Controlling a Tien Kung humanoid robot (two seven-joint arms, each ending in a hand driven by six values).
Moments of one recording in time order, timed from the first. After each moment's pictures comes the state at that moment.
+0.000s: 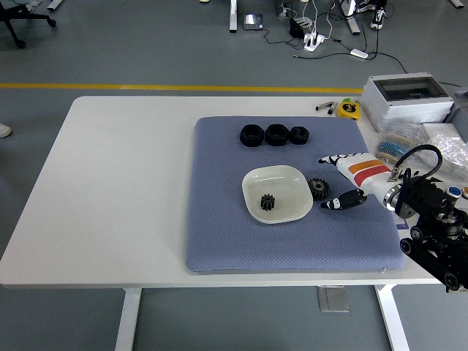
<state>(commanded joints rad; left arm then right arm) -0.05 0.09 -0.25 -0.20 0.78 0.23 0.06 0.81 -0.33 0.40 0.80 -1.83 -0.28 0.07</state>
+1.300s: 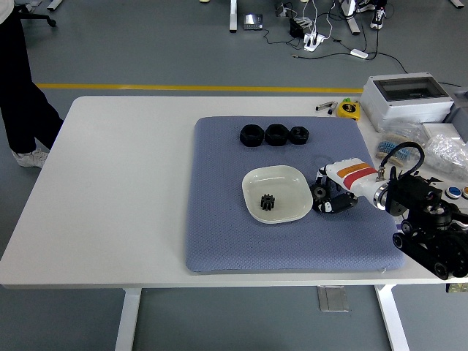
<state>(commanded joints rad) -0.06 0.09 -0.25 -0.20 0.79 0.23 0.06 0.90 -0.29 0.21 0.69 -1.70 -0.26 0.13</state>
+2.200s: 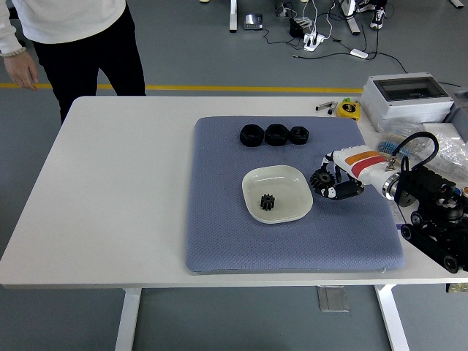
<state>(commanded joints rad) -0.06 0.09 -0.26 -0.20 0.79 0.23 0.06 0.90 -0.34 0.30 0.75 -1.72 -0.28 0.14</state>
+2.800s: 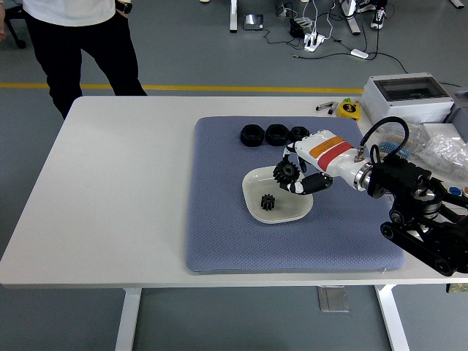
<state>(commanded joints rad) -0.06 0.10 -0.26 -0.20 0.79 0.22 0.06 0.93 -0.33 0.32 1.00 -1.92 -0.25 0.05</state>
